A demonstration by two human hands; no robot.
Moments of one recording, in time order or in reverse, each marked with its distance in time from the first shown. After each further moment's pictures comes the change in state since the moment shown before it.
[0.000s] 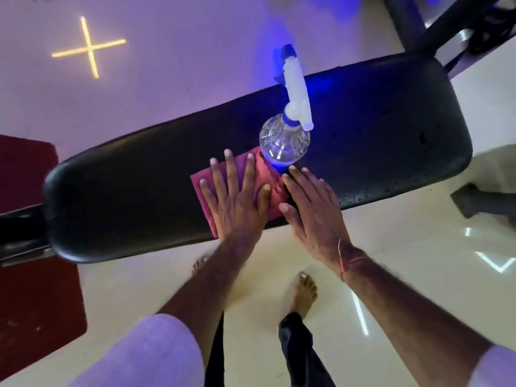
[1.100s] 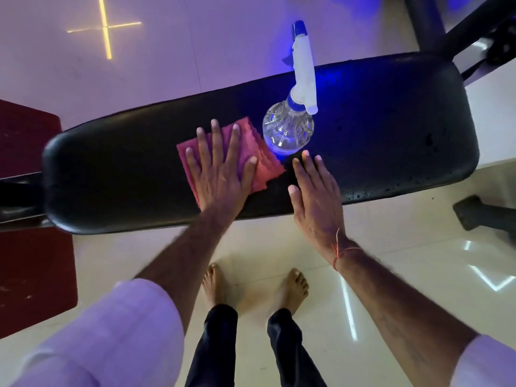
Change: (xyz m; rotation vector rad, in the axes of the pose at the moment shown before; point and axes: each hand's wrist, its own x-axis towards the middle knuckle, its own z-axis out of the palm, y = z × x) left_hand 0.024 -0.018 -0.006 0.008 0.021 -0.036; right_hand 0.003 0.014 0.014 0.043 0.074 0.081
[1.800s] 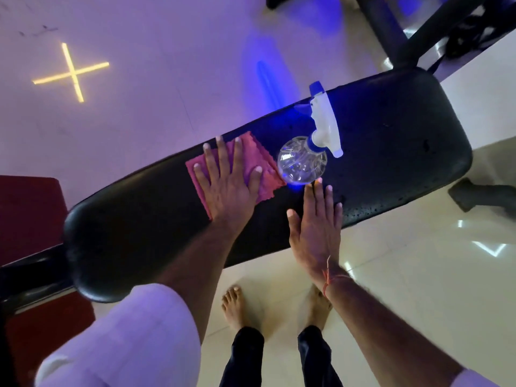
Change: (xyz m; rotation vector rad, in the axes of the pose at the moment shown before) left_hand 0.071 -0.023 -0.024 -0.055 -0.186 0.100; right_hand 0.012 -0.071 0.029 -0.018 0.087 0.403
